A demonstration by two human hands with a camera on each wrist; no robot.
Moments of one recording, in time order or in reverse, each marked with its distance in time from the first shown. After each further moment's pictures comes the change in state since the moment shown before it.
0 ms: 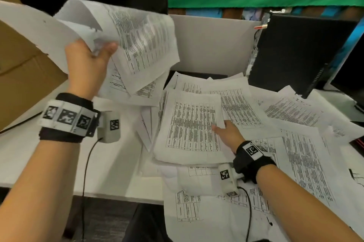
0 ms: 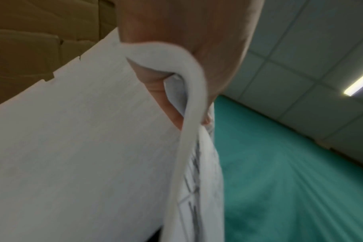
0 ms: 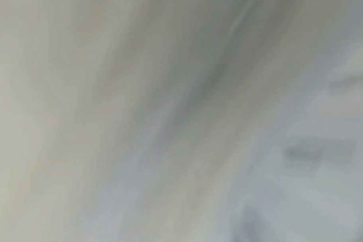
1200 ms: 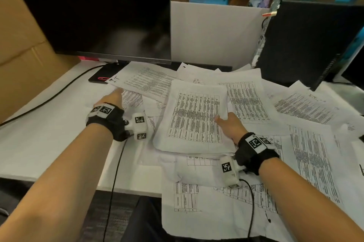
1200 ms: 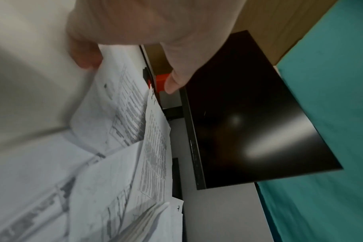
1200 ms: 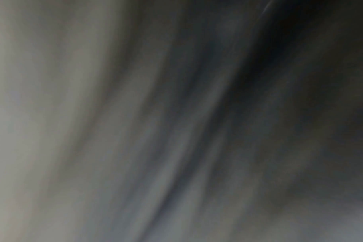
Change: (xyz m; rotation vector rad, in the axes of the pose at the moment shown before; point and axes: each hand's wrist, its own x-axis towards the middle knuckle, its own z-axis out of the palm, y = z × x) left_hand -0.038 -0.162 0.066 0.127 -0.230 -1.075; right_hand 0.031 0.011 0.010 -0.075 -0.003 0.017
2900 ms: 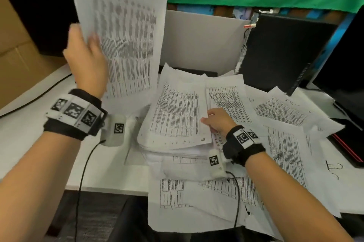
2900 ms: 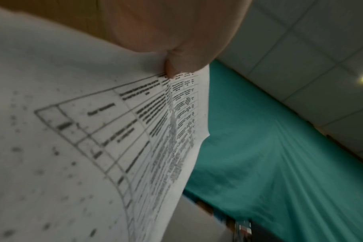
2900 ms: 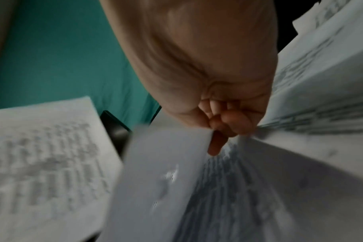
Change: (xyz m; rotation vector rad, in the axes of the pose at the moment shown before) left_hand -0.124 0.088 -0.042 -0.142 0.524 1.049; right_hand -0.039 -0.044 -0.027 -0.022 -0.075 -0.042
